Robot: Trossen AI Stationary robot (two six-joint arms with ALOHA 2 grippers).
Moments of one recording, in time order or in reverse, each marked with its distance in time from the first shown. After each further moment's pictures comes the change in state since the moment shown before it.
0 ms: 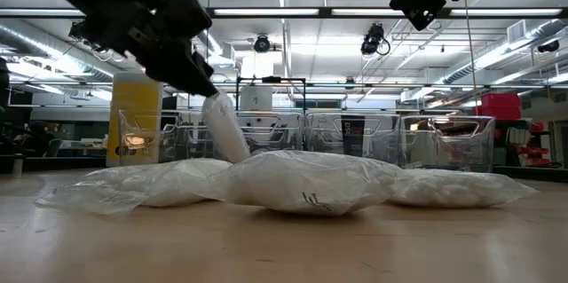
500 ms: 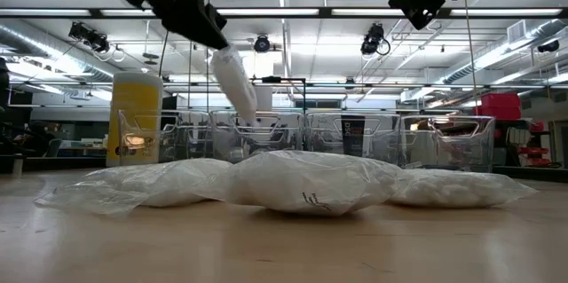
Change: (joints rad) left arm 0.001 -0.044 0.323 -0.451 -0.091 0.182; right arm 0.000 0.000 0.000 0.010 0.000 0.000
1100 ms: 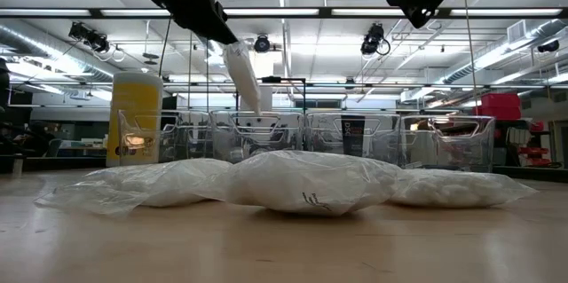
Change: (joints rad) left arm 0.100 0.000 0.072 -0.046 -0.020 0.020; right arm 0.000 0.000 0.000 0.017 0.000 0.000
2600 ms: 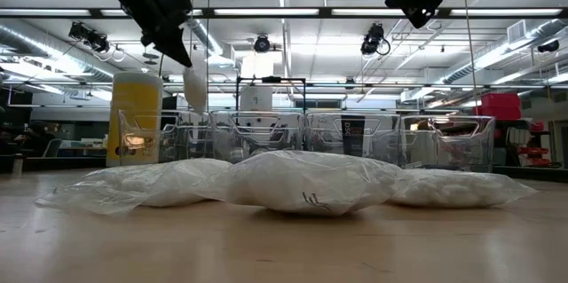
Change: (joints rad) left arm 0.523 -0.179 -0.002 -0.199 -0.211 -0.133; right arm 0.000 0.000 0.000 0.000 0.026 0.000
